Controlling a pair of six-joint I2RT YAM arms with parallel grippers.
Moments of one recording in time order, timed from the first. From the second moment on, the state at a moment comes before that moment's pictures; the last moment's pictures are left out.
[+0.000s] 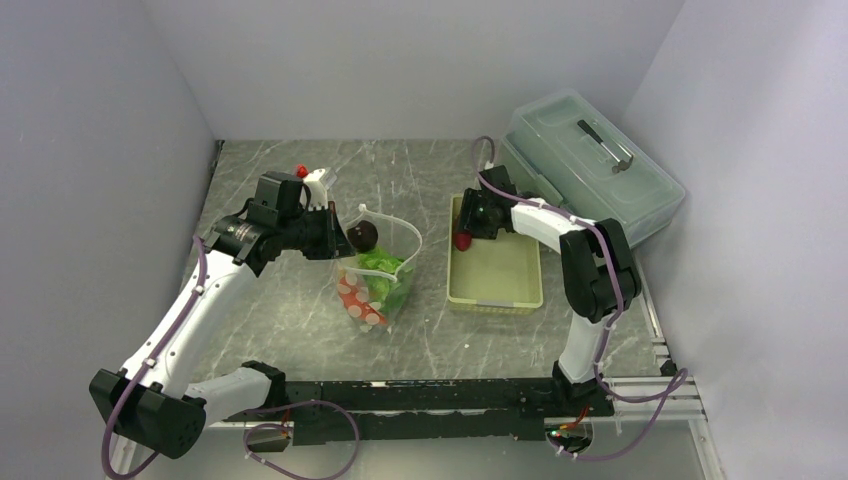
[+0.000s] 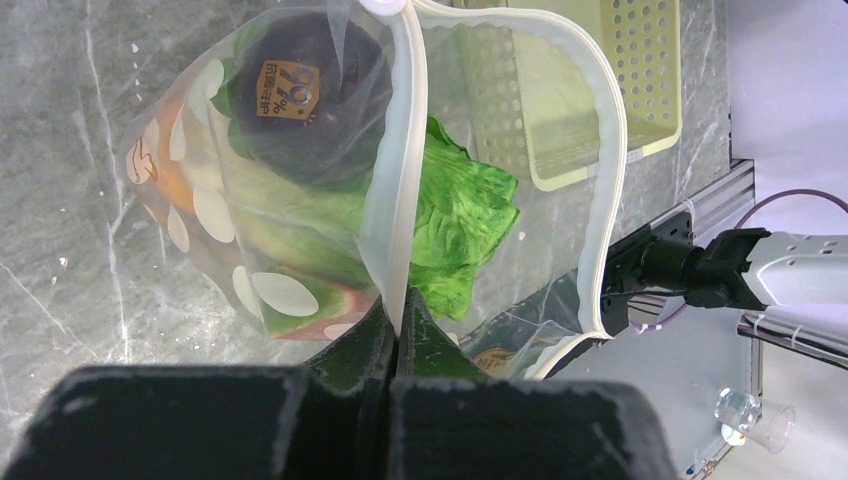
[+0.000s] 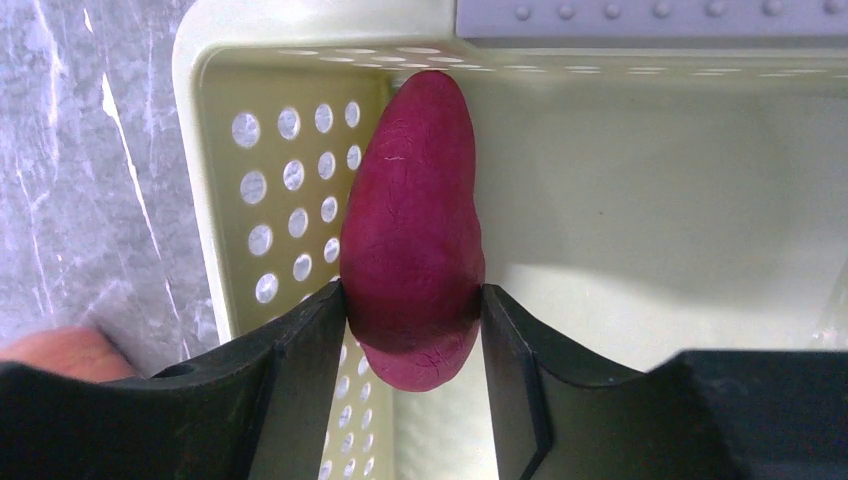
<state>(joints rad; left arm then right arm) -0.37 1.12 1.18 -0.83 0.37 -0.41 0.36 1.85 1.21 -0.30 -0.09 0.56</state>
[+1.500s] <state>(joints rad) -0.37 1.12 1.18 -0.83 0.37 -0.41 0.54 1.28 1.19 -0.42 -0.10 0.41</state>
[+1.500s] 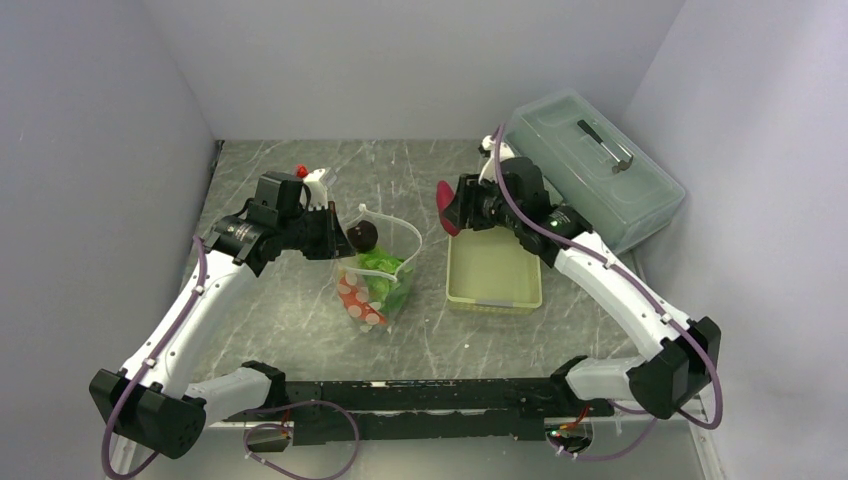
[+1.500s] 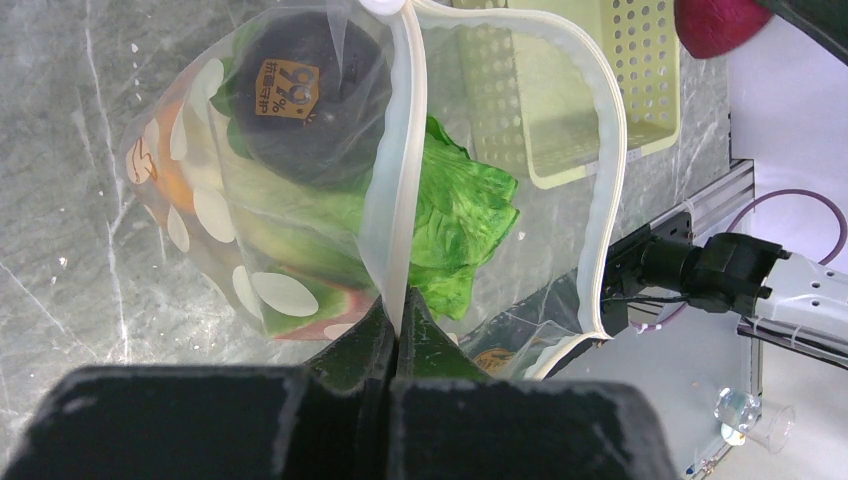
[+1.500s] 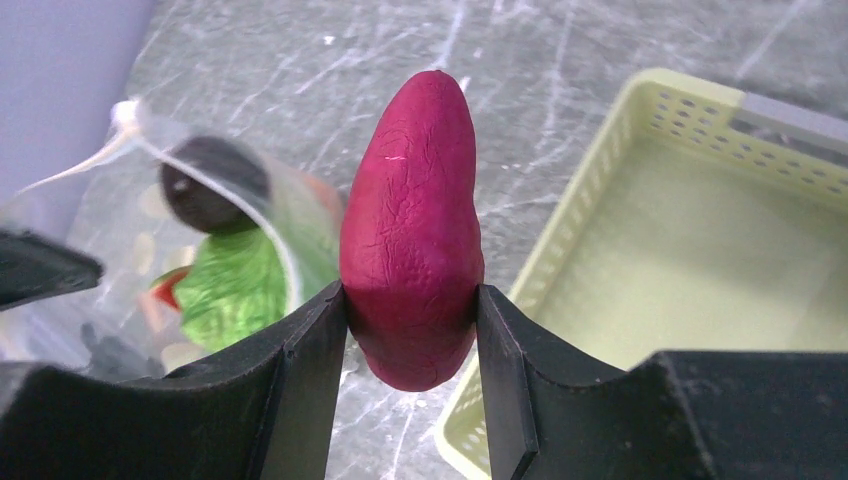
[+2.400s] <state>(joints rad) -0.37 1.12 1.18 -0.84 0.37 -0.40 0.90 1.43 1.45 -0.50 -0.11 0.11</state>
